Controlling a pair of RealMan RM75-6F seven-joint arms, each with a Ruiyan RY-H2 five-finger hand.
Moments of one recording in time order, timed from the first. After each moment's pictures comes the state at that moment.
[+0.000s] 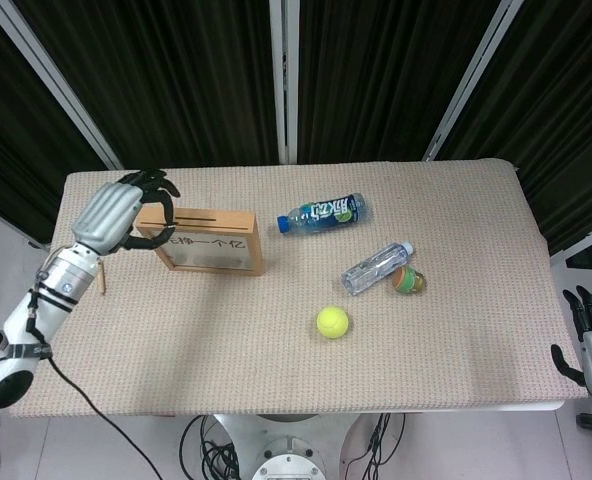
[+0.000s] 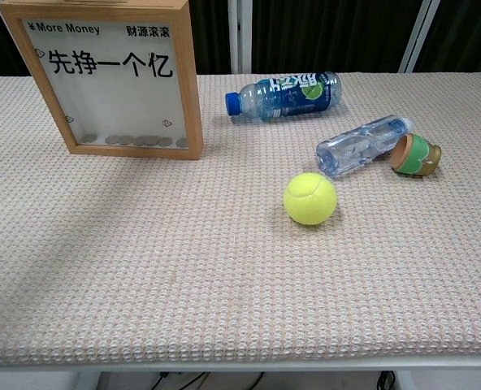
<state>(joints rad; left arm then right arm) -0.76 -0.91 -0.34 -1.75 1.24 0.85 -0.25 0.03 -1.09 0.08 -1.55 -1.39 1.42 -0.01</state>
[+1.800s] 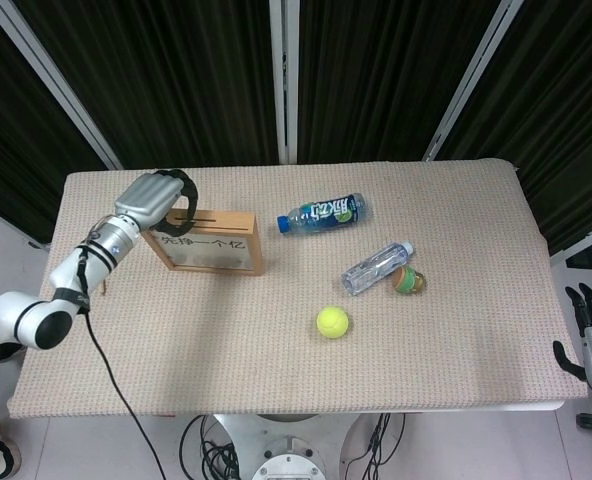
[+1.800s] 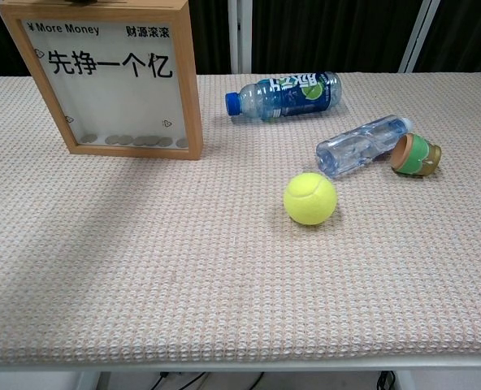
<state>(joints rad) -1.05 -1.00 -0.23 -1.55 0.94 0.53 -0.02 0.05 -1.10 0.09 -1.53 -1.35 1.39 0.00</state>
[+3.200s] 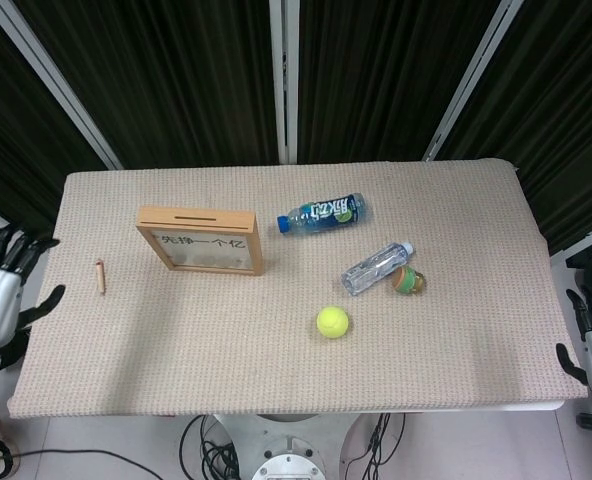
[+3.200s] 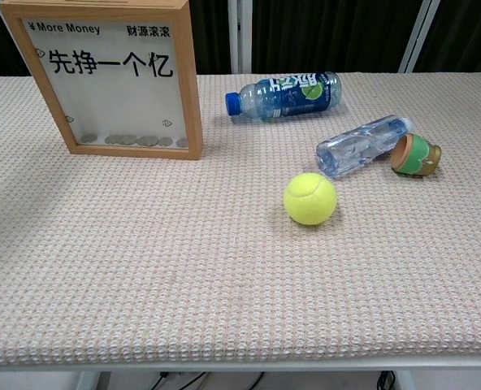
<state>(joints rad) -0.28 -1.00 -0.03 -1.66 1.51 1.67 0.07 0.03 -1.12 0.07 -1.48 -1.41 1.45 -0.05</state>
